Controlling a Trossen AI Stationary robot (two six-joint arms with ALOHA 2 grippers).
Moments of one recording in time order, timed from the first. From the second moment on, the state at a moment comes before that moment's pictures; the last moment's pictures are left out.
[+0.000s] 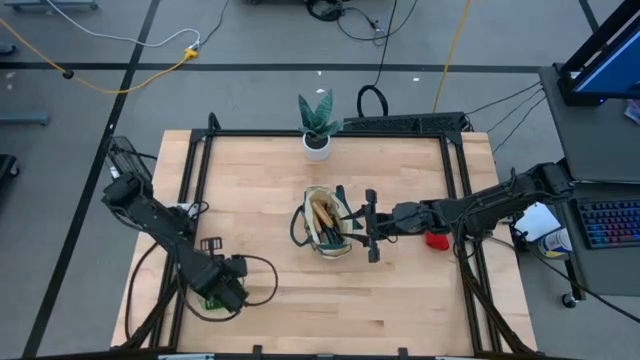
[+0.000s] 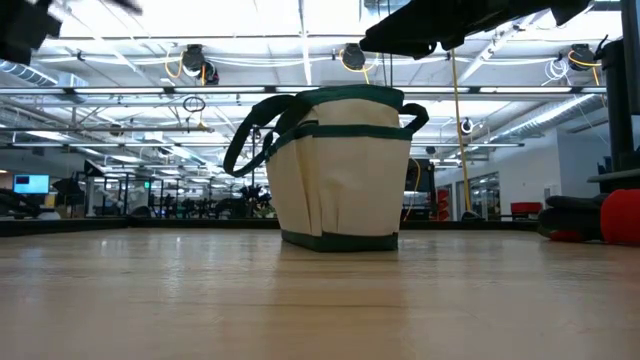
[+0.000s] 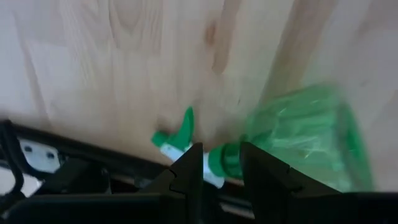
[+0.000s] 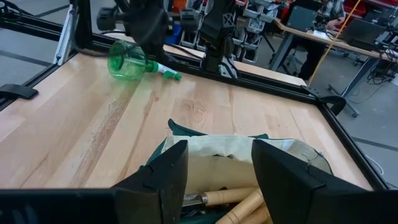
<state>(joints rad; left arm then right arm) -0.73 1.60 1.14 -1.39 0.07 -0.93 0.22 1.30 0.73 0.30 0.23 -0.17</state>
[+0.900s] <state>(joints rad) -0.54 1.53 1.02 -1.32 0.23 -0.42 0.22 1.30 0.73 0.30 0.23 -0.17</state>
